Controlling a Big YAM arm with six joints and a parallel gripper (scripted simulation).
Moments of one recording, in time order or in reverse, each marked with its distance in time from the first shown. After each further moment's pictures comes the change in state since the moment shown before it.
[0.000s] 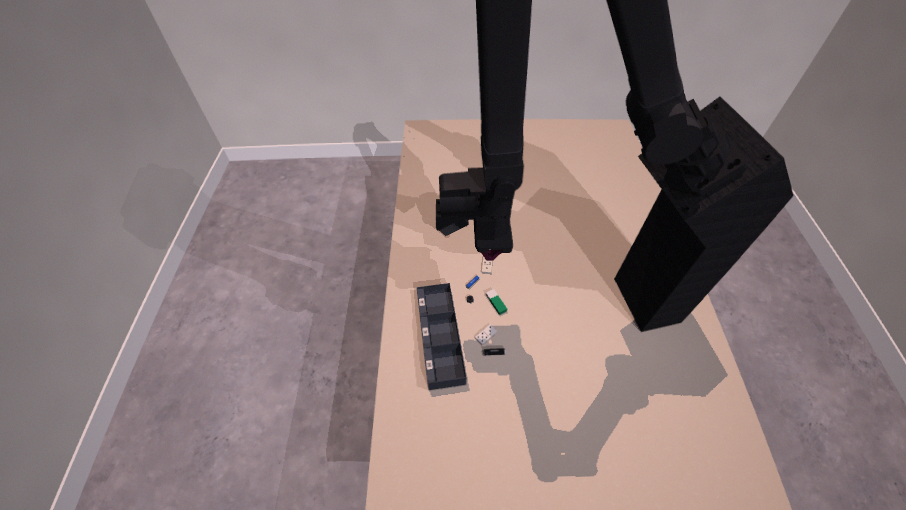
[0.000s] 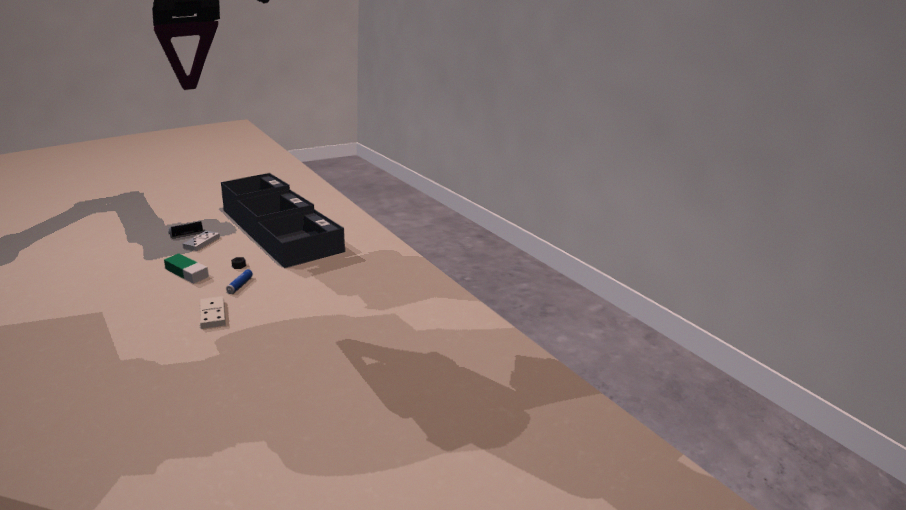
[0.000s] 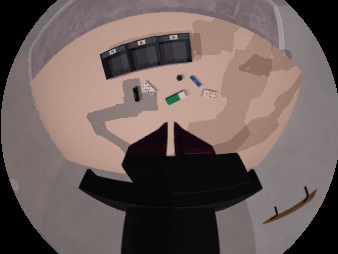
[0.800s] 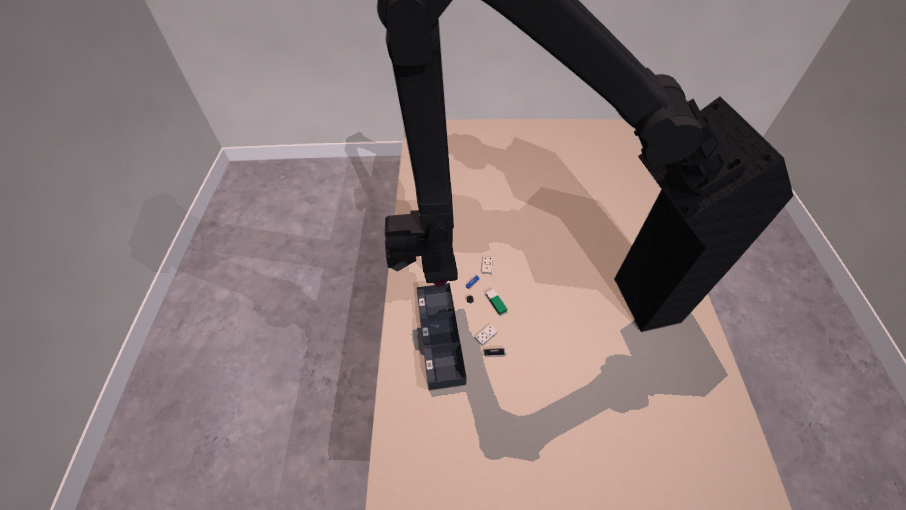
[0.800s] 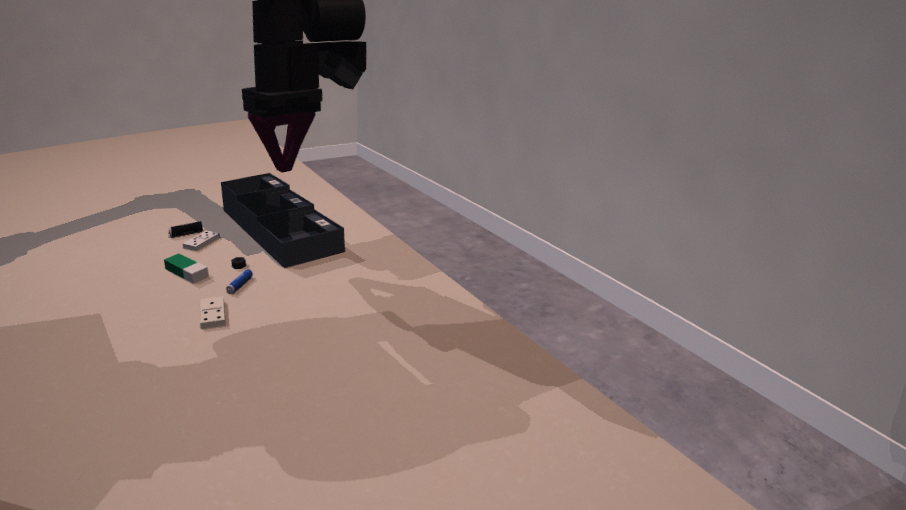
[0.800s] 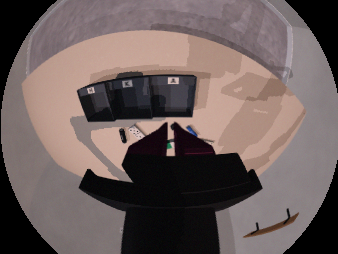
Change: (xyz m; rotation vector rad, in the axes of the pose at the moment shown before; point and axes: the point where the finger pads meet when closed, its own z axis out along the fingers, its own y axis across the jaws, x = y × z) arm -0.105 -0.009 0.110 -0.001 -0.005 -0.135
